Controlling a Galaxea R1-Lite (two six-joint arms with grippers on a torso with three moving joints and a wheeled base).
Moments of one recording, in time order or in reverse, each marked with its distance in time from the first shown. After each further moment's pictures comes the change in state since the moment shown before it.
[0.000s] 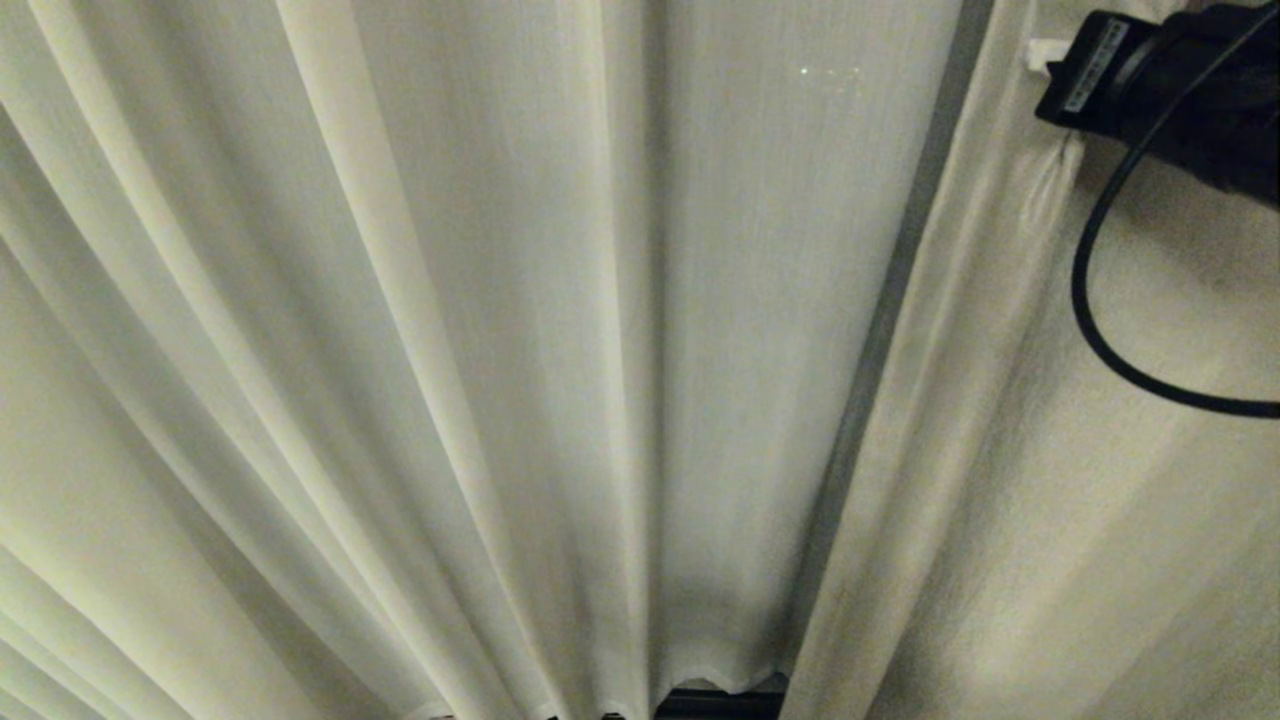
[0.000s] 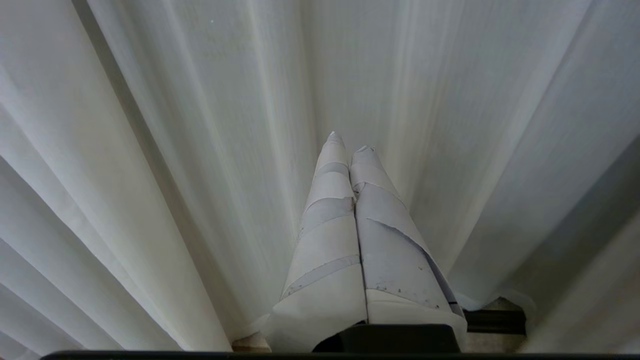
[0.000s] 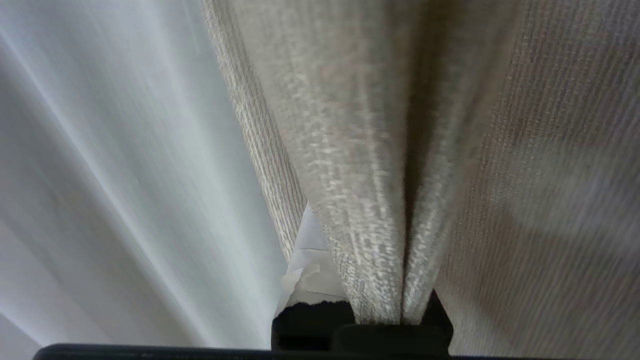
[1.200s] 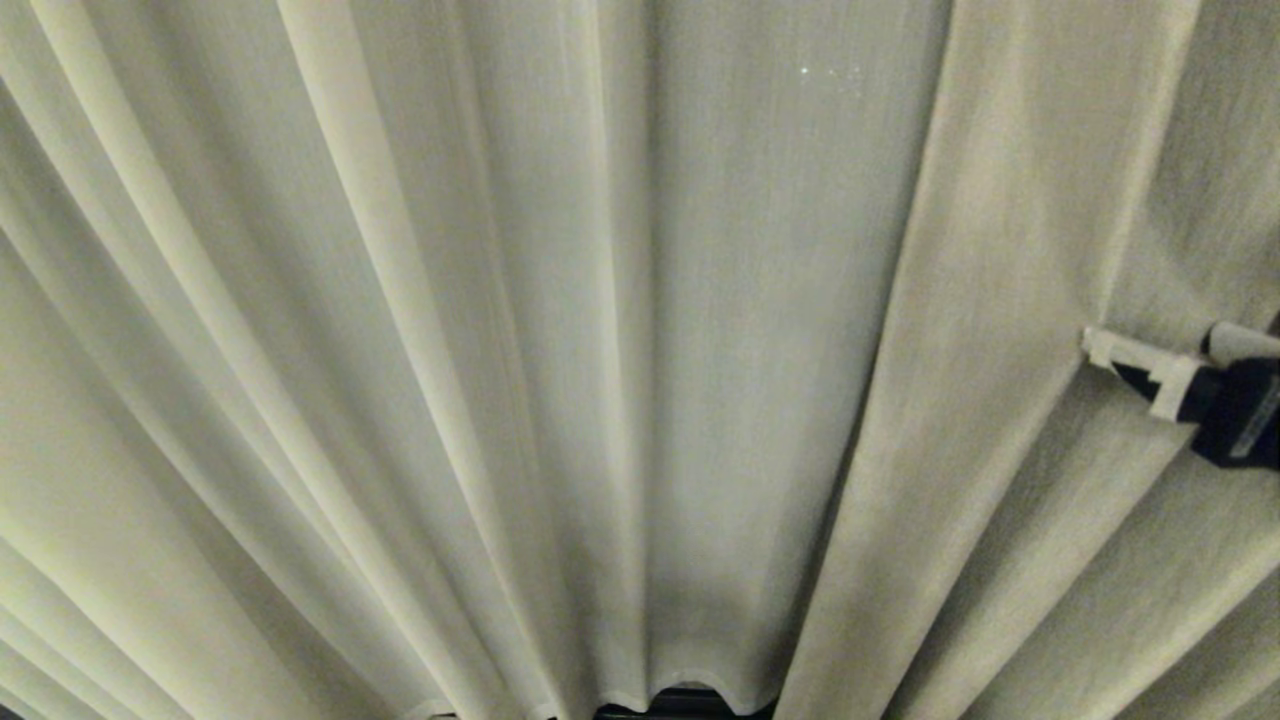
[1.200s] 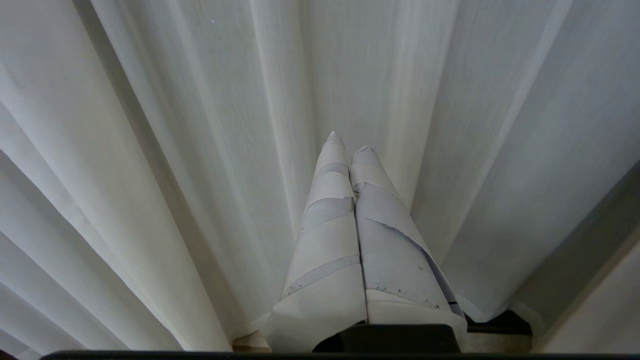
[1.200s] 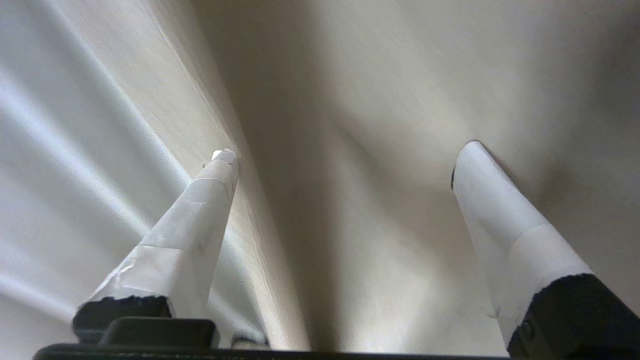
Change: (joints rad) left arm 0.000 0.000 0.000 0.000 0.002 0.000; right arm -0.045 -0.429 0.723 -0.011 0.007 0.015
